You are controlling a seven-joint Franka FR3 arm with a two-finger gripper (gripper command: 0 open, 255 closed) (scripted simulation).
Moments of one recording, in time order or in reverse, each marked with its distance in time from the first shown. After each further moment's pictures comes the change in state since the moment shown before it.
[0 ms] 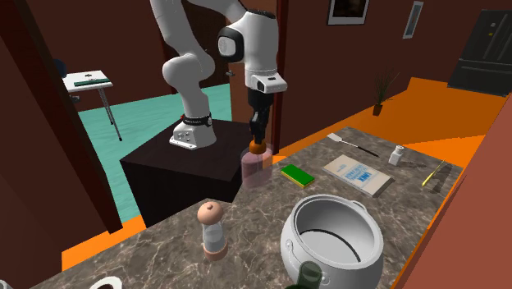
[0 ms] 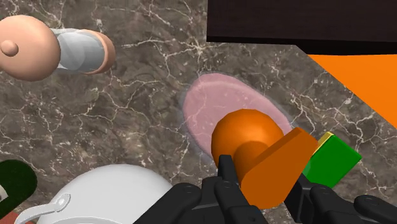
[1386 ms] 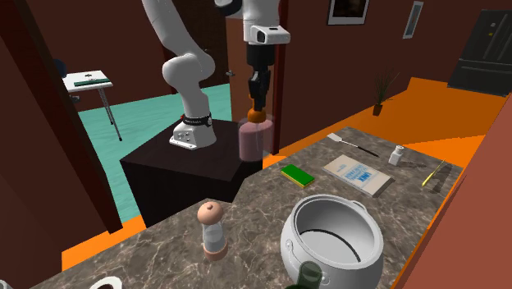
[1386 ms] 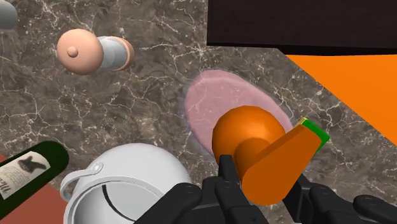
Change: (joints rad) arm -0.009 -0.163 0.052 0.169 -0.007 -0.329 0.017
